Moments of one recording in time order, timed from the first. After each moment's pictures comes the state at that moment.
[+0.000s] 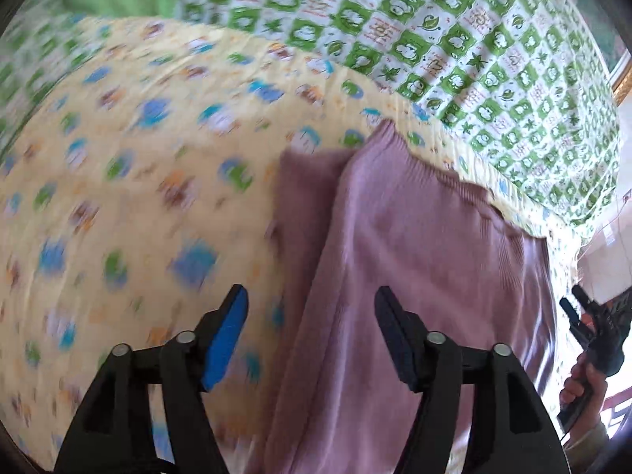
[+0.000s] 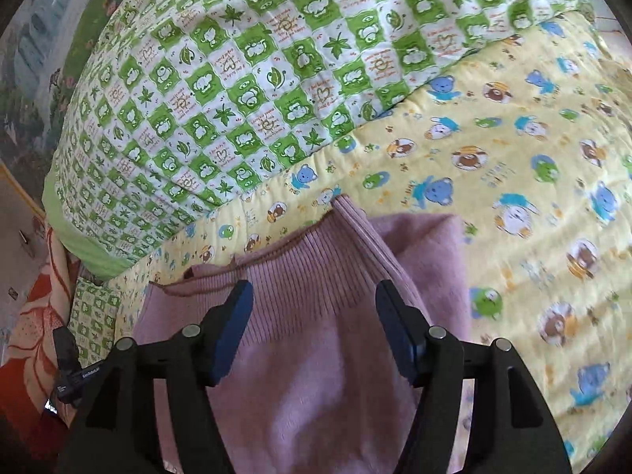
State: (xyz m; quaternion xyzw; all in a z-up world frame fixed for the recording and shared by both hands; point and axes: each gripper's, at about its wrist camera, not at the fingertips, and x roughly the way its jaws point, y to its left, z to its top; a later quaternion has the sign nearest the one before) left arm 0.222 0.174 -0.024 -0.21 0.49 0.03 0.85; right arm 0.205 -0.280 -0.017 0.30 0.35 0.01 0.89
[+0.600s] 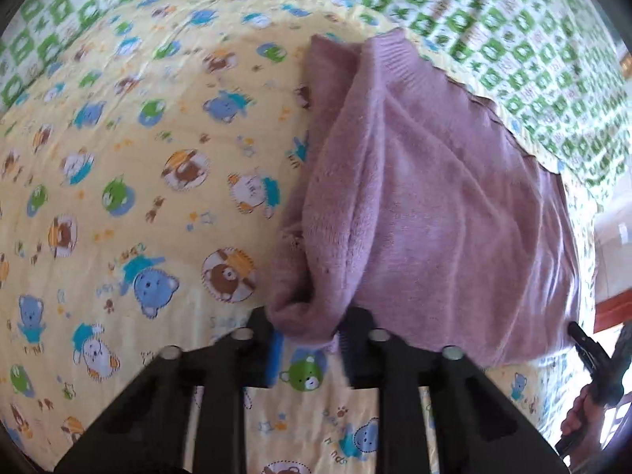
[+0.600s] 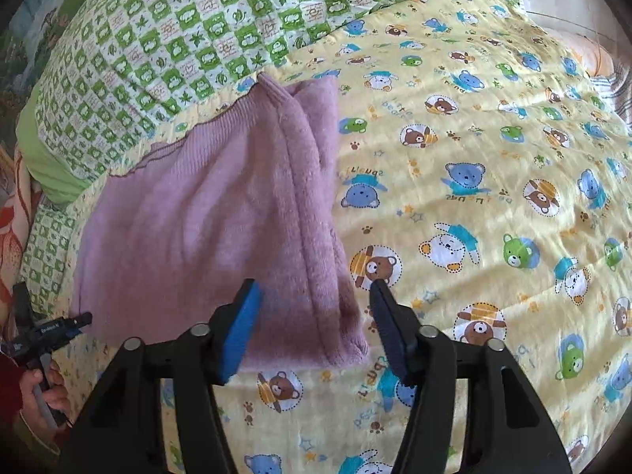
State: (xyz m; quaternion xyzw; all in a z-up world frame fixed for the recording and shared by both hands) left arm 0.136 0.129 -0.063 -0.19 0.52 0.06 0.83; right arm 0.070 -0.261 -0.060 0.23 0.43 -0.05 0.87
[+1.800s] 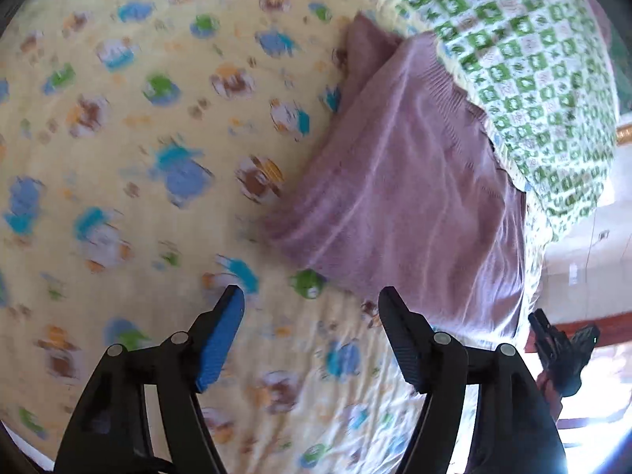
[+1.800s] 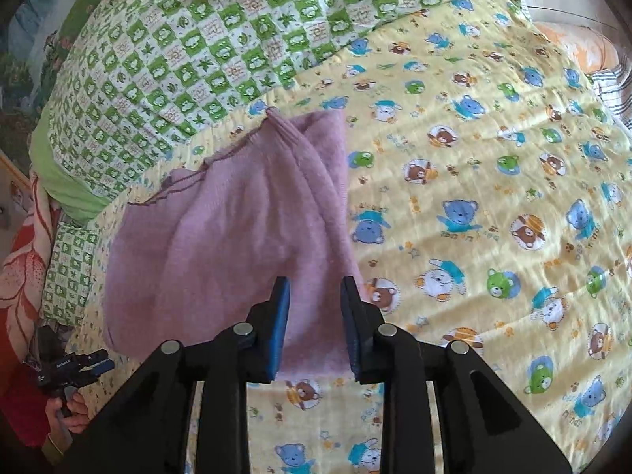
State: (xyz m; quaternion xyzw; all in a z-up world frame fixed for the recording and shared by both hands) left arm 0.107 0.153 -0.077 -0.35 0.56 0.03 0.75; right arm 0.070 -0.280 -0.016 0.27 0.42 -0.02 0.87
